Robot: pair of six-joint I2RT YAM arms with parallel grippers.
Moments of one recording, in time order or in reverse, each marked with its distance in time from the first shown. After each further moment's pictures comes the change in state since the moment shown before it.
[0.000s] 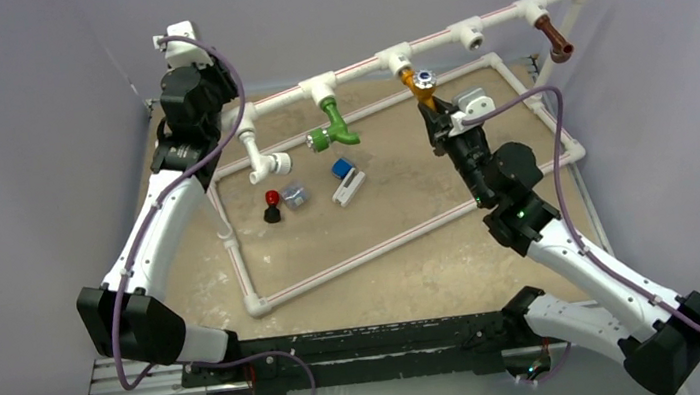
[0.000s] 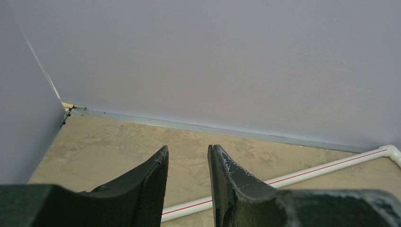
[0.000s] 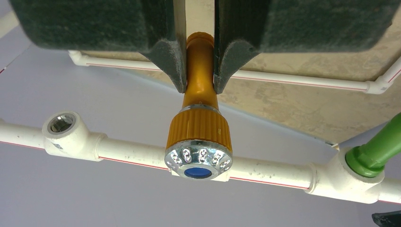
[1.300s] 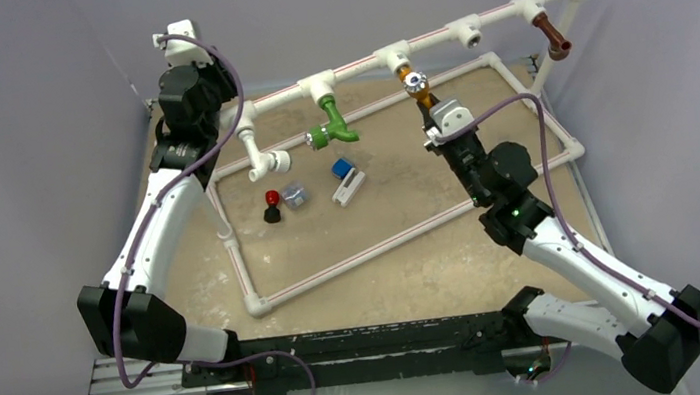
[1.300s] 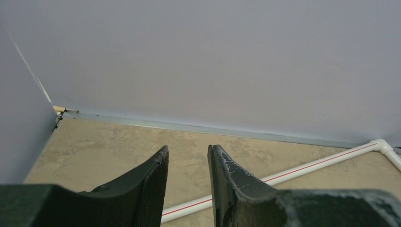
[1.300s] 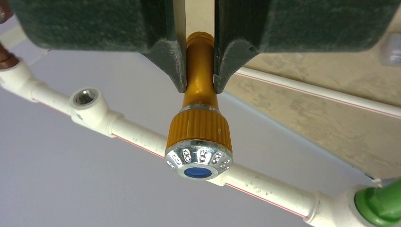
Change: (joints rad) left arm 0.015 0.008 0.005 -0.001 0.050 -0.001; right arm 0.002 0.031 -0.006 0.044 -0.037 -0.238
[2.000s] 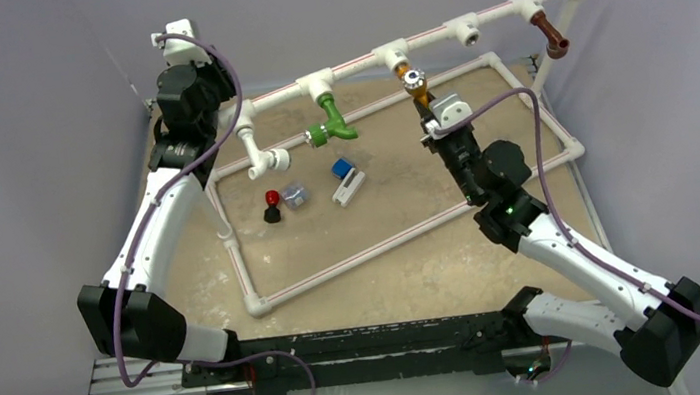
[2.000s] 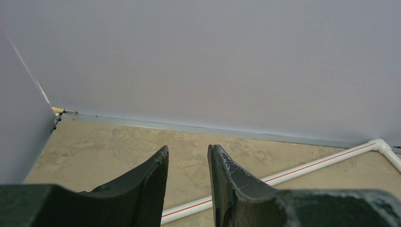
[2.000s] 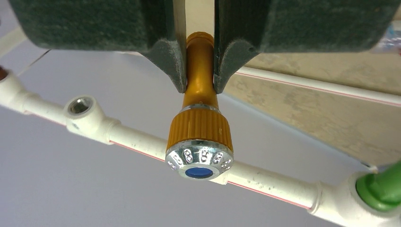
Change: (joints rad) left arm 0.008 0.003 0.004 -0.001 0.016 -0.002; right arm 0.027 0.039 0.018 0.018 0.043 -0.017
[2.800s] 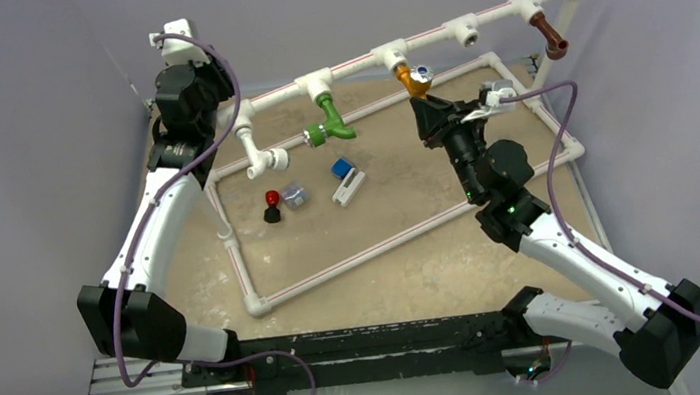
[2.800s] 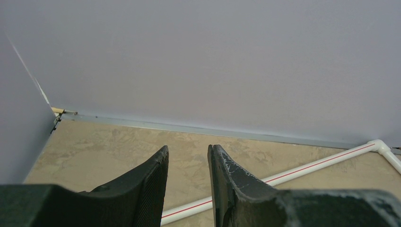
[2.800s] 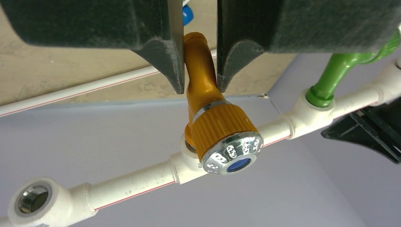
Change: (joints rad) left arm 0.006 0.000 0.000 0.002 0.011 -0.004; right arm -0.009 -0.003 -0.004 0.014 0.114 0.759
